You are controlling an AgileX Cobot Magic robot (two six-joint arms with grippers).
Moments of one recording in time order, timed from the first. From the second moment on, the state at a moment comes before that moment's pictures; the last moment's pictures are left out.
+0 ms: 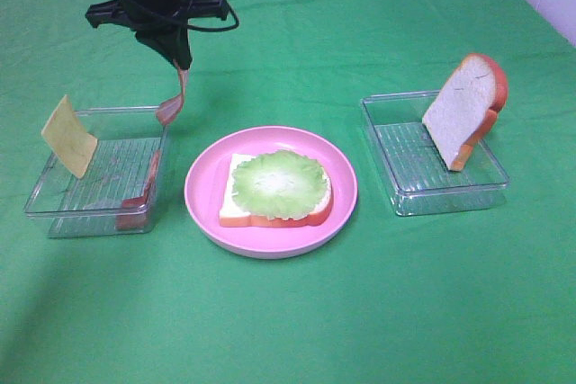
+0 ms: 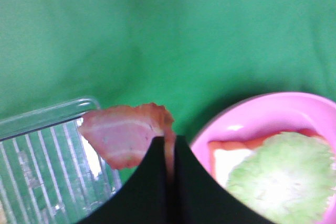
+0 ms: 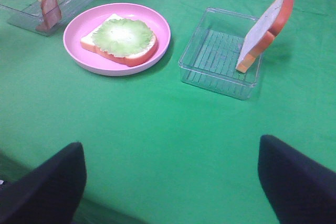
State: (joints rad) left arm -0.31 2.34 -2.23 -0.17 1.21 -0.13; right arm 0.31 0.00 -0.51 0.16 1.07 -0.19
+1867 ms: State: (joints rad) left arm -0.57 2.35 -2.09 -0.45 1.22 0.09; right arm 0.31 0.00 -0.51 0.16 1.07 -0.19
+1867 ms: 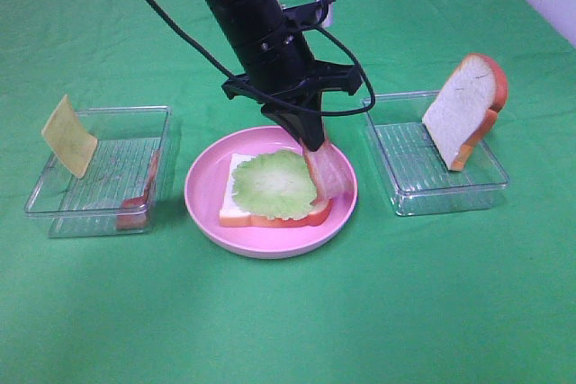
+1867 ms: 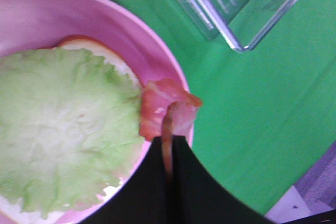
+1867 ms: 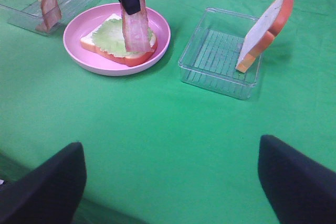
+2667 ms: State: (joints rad) left arm -0.57 2.35 -2.09 -0.17 1.20 -0.06; right arm 0.31 0.00 -0.51 0.16 1.07 -0.19
